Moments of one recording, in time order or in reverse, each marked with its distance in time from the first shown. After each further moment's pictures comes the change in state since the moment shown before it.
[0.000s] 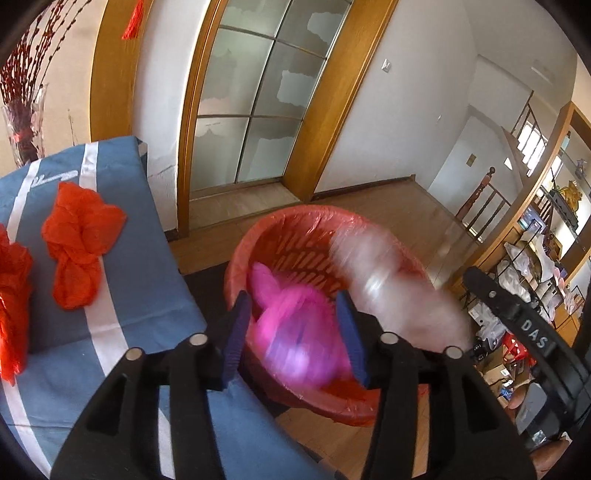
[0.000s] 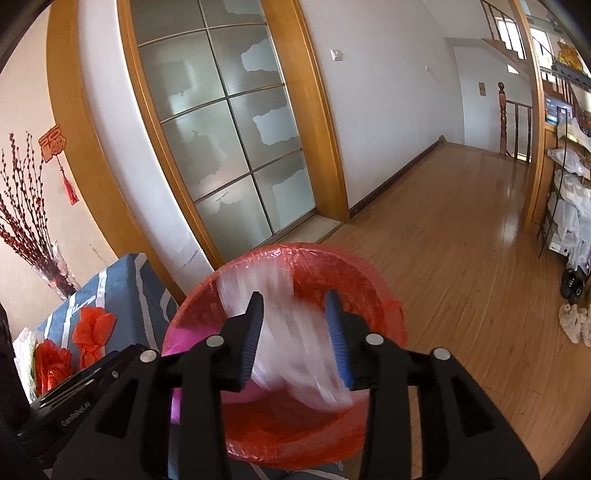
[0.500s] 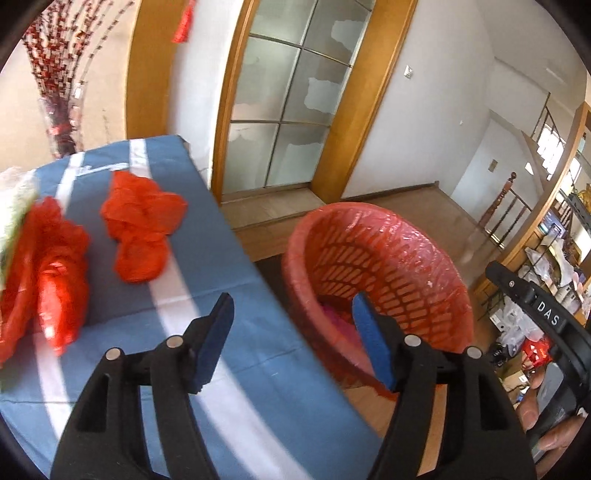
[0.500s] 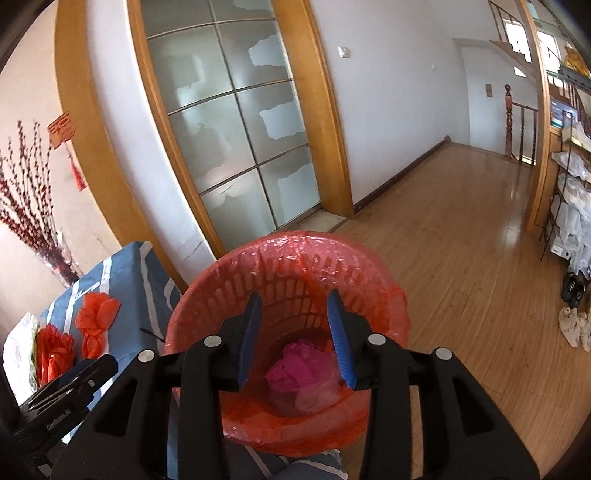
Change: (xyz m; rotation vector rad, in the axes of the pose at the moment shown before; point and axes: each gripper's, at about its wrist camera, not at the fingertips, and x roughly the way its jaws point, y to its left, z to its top) left arm -0.041 0.036 -0.022 -0.017 -0.044 0.115; right arm -0.007 0.005 -0.005 -0.038 0.018 0.023
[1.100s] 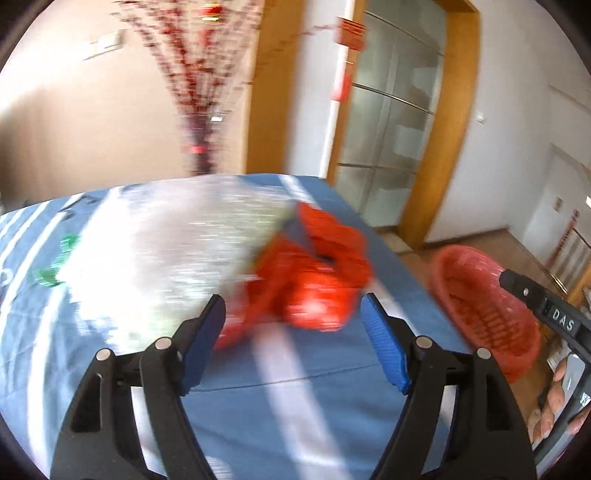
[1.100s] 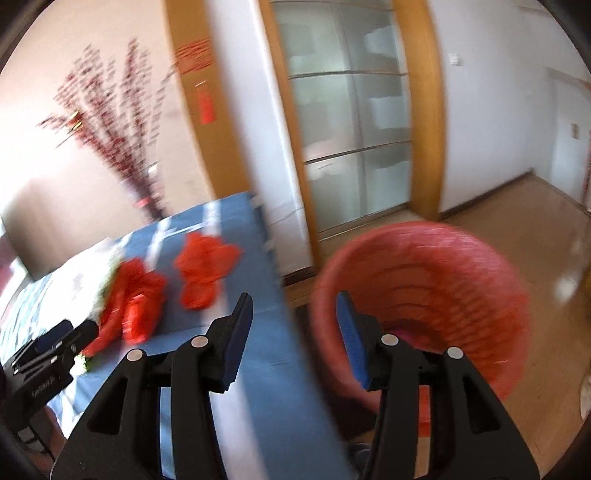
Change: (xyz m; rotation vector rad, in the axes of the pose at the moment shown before) left arm -0.116 0.127 -0.031 -0.107 -0.171 0.330; right arm -0.008 0.135 -0.033 -0.258 0.087 0.292
